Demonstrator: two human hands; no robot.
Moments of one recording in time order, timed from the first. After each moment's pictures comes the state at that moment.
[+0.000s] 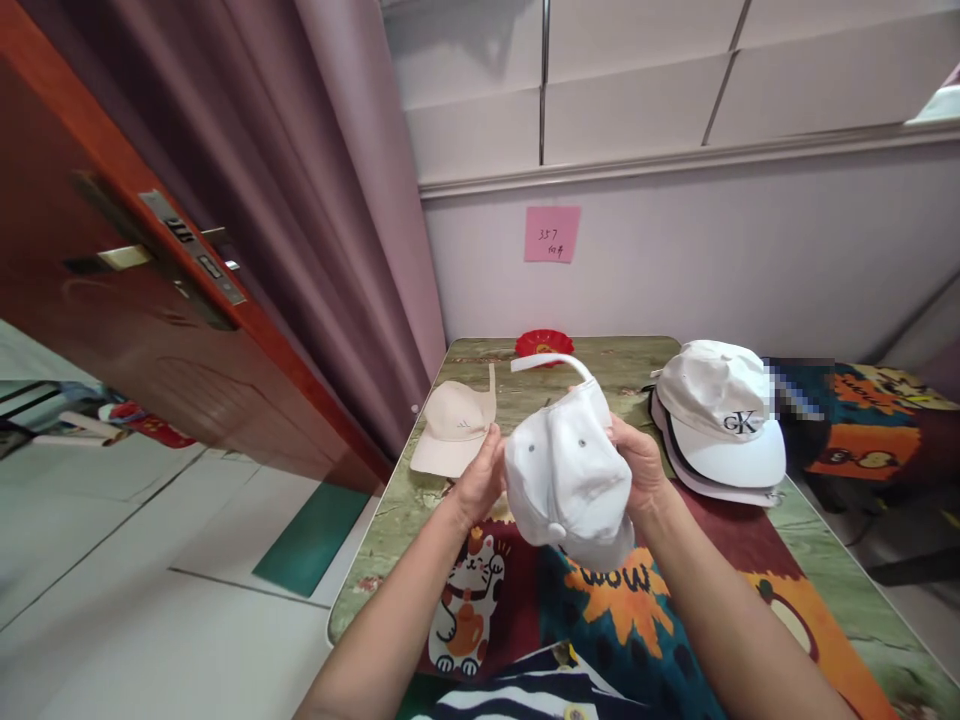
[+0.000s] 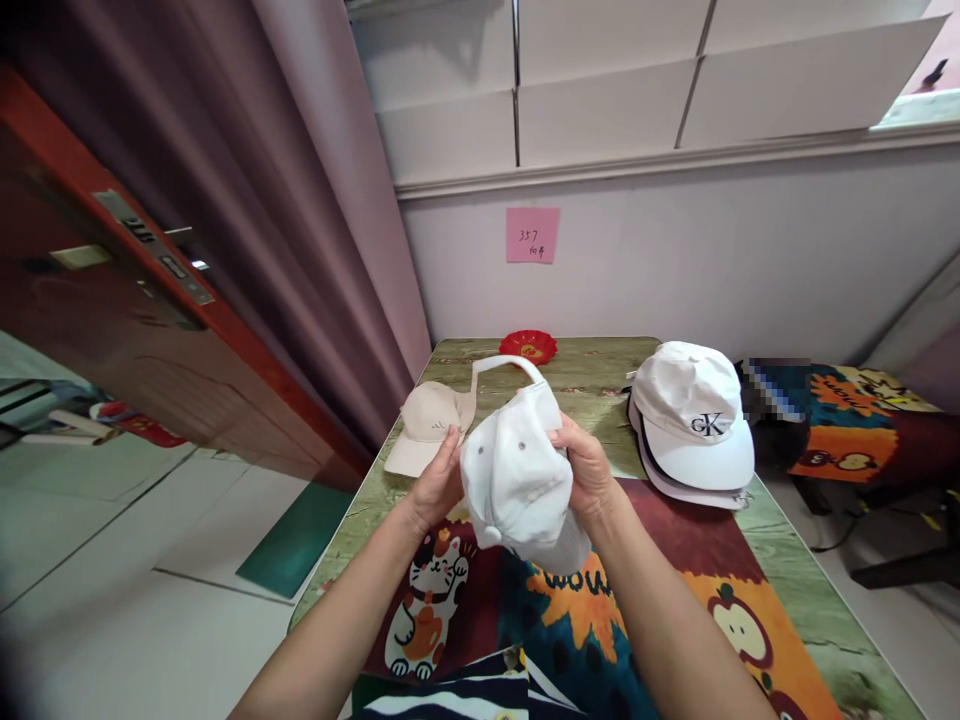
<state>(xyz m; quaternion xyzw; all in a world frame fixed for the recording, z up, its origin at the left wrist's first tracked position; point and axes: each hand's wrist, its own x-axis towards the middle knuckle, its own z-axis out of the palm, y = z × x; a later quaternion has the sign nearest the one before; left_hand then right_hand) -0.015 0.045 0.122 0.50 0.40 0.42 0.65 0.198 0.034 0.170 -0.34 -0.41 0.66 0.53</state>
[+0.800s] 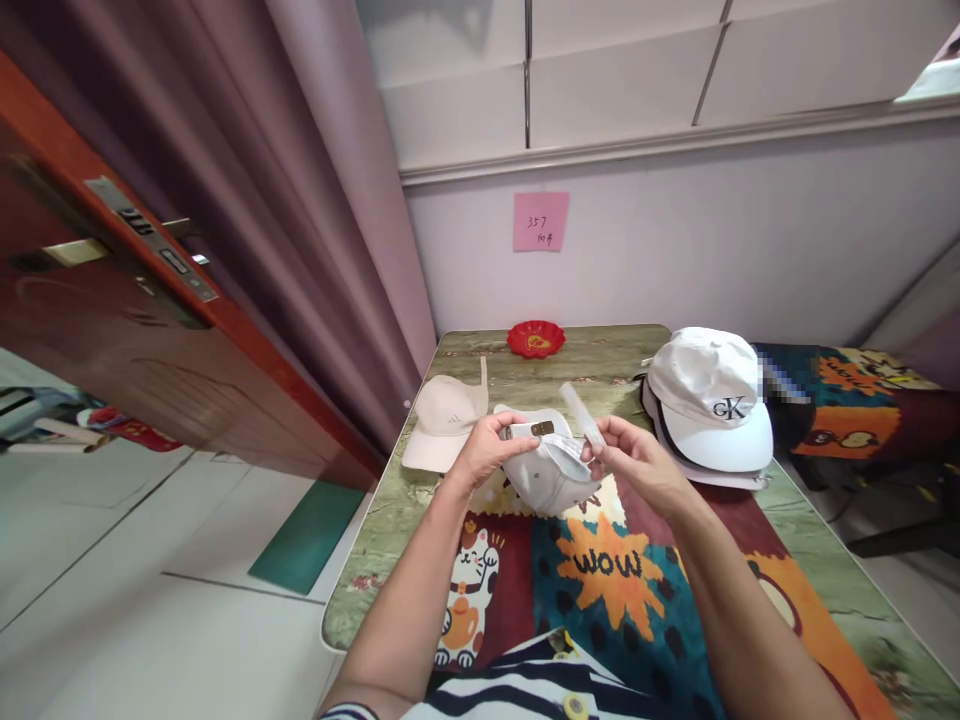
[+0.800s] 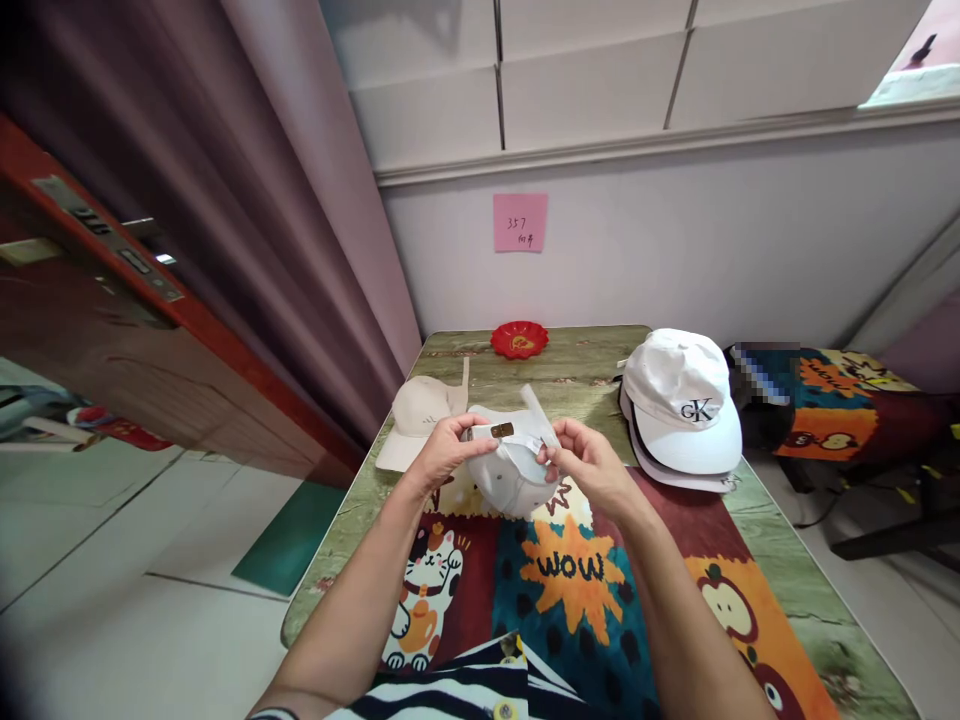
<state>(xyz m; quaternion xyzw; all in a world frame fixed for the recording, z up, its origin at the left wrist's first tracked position) -0.003 0.074 0.135 0.60 0.44 0.38 0.55 0.237 0.019 0.144 -0.41 -0.53 0.58 0.46</state>
